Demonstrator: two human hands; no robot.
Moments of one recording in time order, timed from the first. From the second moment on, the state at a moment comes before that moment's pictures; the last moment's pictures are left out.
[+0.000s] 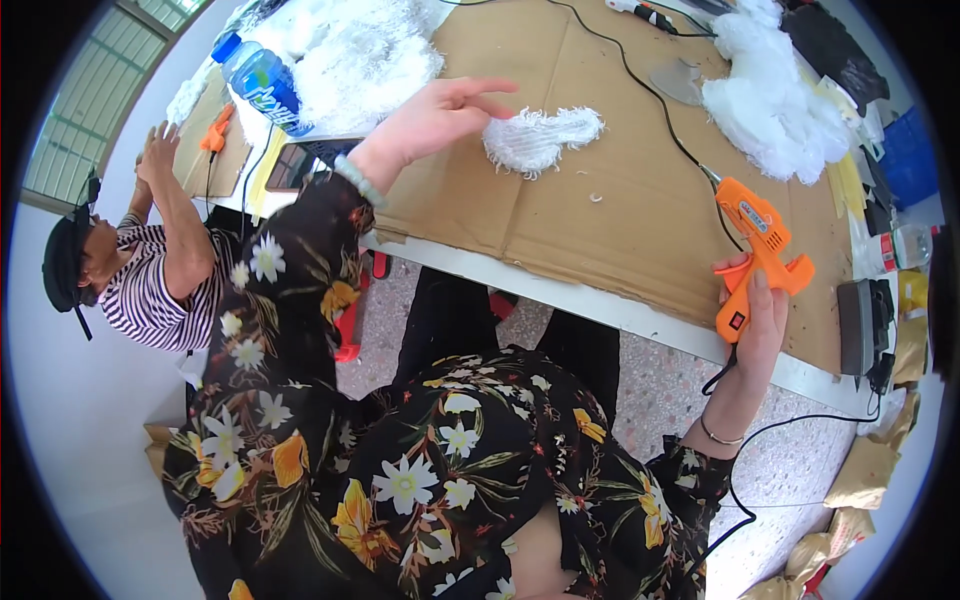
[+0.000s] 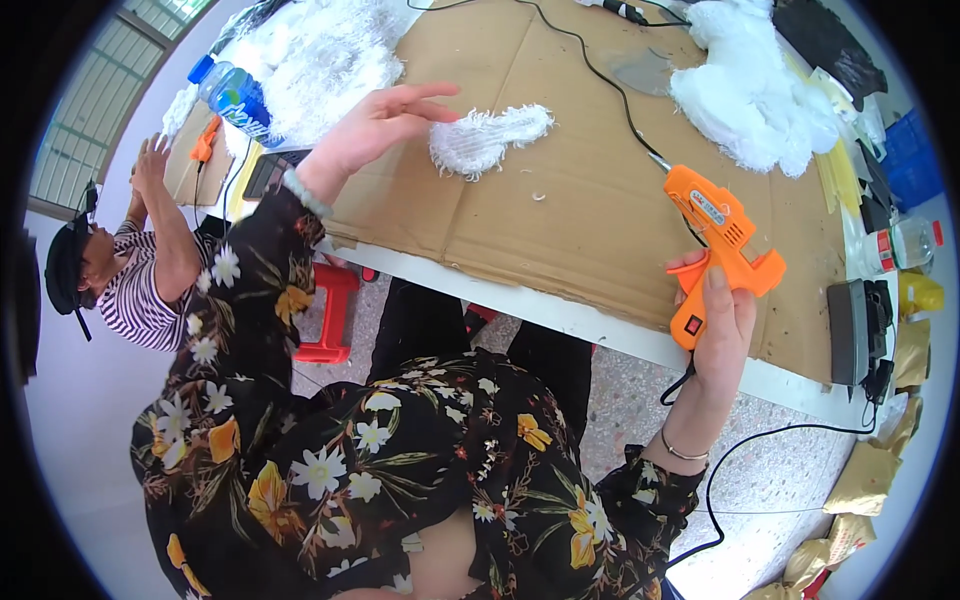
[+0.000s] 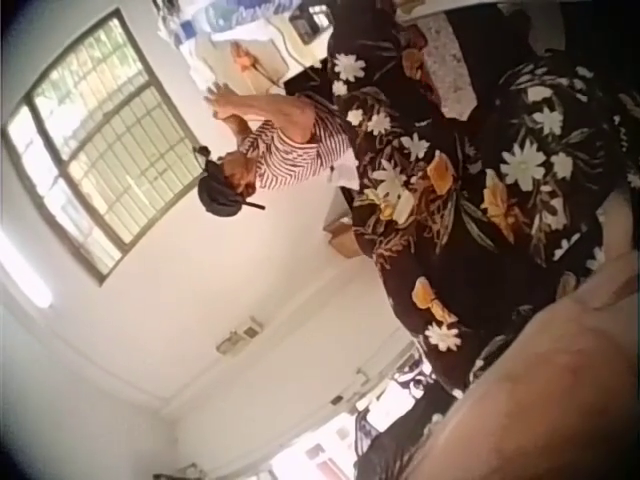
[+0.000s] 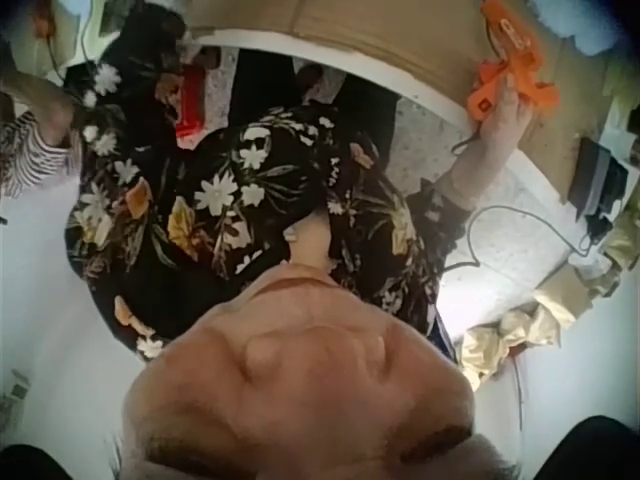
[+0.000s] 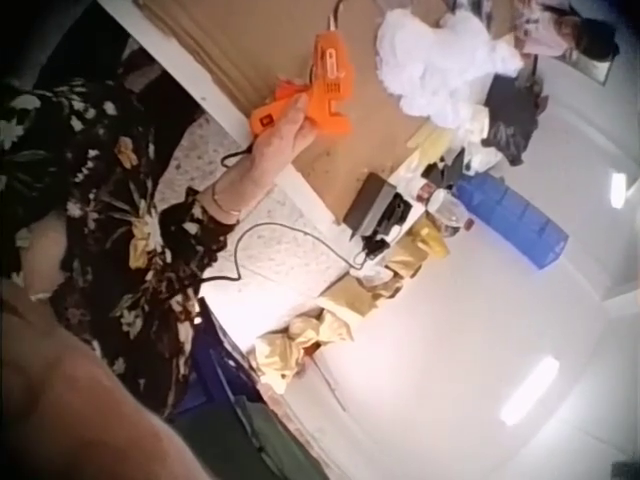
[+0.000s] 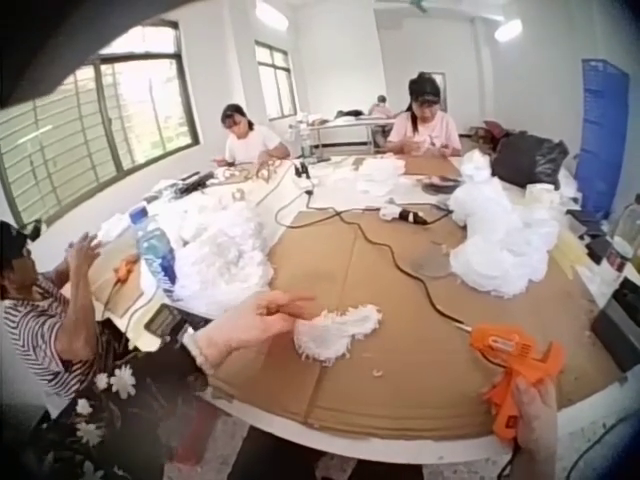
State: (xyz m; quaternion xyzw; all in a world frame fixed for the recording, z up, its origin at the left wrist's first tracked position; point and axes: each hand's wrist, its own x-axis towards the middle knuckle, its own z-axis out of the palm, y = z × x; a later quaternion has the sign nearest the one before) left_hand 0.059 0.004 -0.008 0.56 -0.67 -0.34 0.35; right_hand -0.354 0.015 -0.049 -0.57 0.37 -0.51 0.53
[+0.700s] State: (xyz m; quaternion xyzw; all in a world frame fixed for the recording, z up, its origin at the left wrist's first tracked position) left_hand 0.041 0.009 -0.026 0.41 -0.88 0.07 0.24; right_hand -0.355 0.016 -0.046 -0.58 0.39 -0.50 0.51
